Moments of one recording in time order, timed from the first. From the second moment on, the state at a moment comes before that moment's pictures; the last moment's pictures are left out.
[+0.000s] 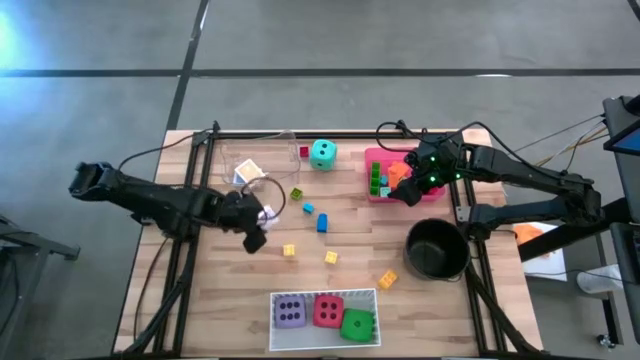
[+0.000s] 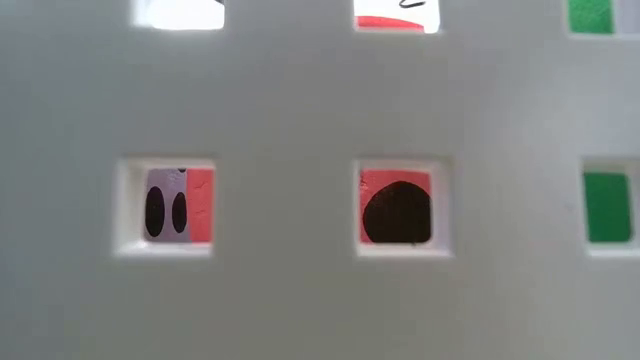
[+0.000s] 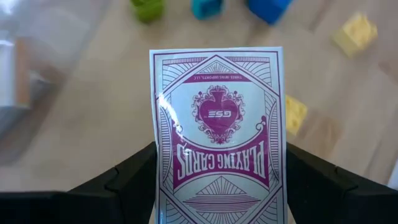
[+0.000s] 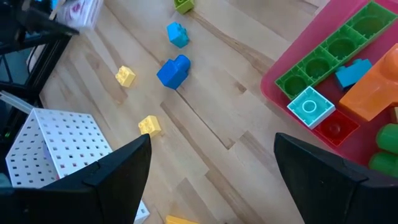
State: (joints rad) left arm -0.18 1.12 0.76 -0.78 -0.25 -0.73; right arm -0.35 1.00 0.94 -0.80 -0.24 0.65
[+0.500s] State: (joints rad) left arm 0.14 1.12 1.00 -0.98 -0.25 -0.58; right arm -0.35 1.00 0.94 -0.80 -0.24 0.65
